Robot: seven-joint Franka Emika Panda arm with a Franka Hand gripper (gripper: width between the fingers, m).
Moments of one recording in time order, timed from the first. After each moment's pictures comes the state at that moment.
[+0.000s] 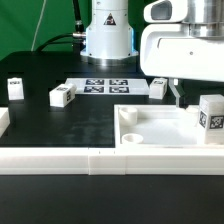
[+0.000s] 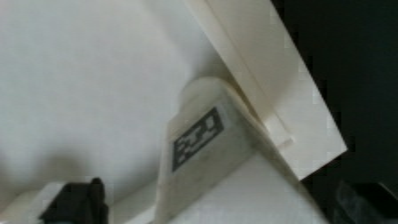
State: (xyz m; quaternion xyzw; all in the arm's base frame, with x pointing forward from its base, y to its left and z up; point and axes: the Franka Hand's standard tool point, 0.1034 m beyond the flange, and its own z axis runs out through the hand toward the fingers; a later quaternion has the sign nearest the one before) arm 0.635 0.117 0.076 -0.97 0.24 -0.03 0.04
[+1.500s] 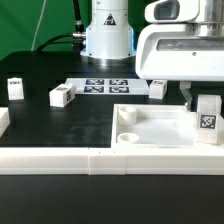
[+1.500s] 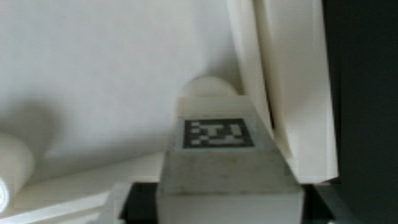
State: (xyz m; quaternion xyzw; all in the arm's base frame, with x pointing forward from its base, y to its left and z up) arm 0.635 0.112 0.074 -0.97 0.22 -0.06 0.03
